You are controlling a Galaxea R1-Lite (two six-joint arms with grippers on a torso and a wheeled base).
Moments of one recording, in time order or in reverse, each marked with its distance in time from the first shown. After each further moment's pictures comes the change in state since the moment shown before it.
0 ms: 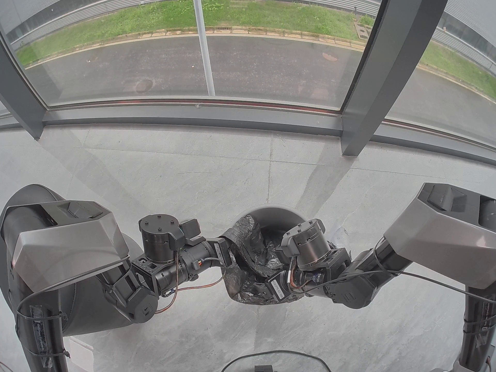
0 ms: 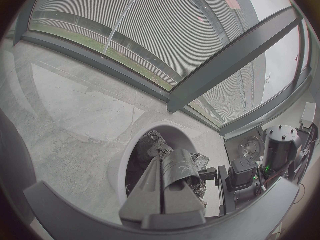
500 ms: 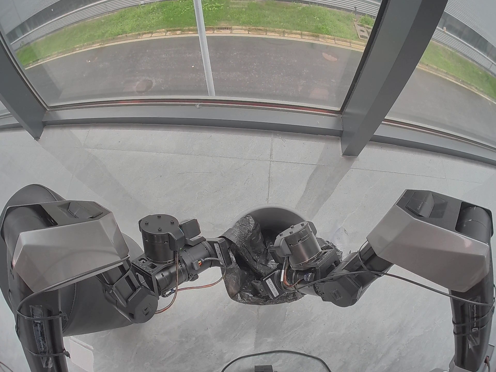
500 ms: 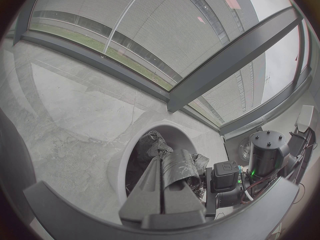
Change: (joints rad) left arm 0.000 0.000 0.000 0.000 -0.001 -0.001; right arm -0.013 0.090 -0.082 -0.008 0.000 -0.005
